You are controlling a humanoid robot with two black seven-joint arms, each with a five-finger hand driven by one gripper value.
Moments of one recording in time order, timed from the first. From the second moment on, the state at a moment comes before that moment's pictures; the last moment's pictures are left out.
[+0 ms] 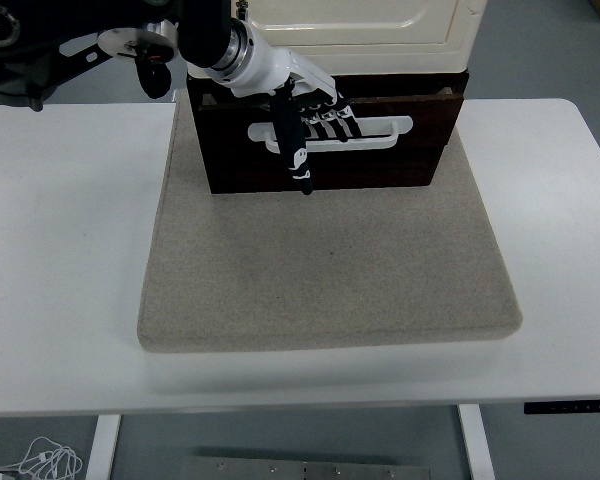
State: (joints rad) left arm -1.69 0.39 -0.02 -1.18 0.43 -0.52 0.54; right arm -0.04 0.00 0.13 0.15 -0.15 0.22 -0.01
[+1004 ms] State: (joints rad) left arm -1.70 0.40 -0.05 -1.18 0.43 -0.61 0.54; right arm -0.04 0.00 0.13 0.15 -0.15 0.22 -0.01
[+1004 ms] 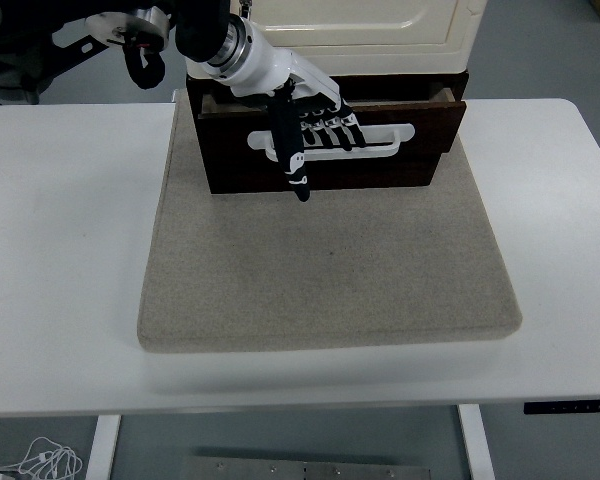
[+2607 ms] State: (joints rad) left arm -1.67 0.40 -0.09 -1.18 0.43 -0.61 0.55; right arm -0.04 0.00 0.13 0.15 -0.15 0.22 -0.01
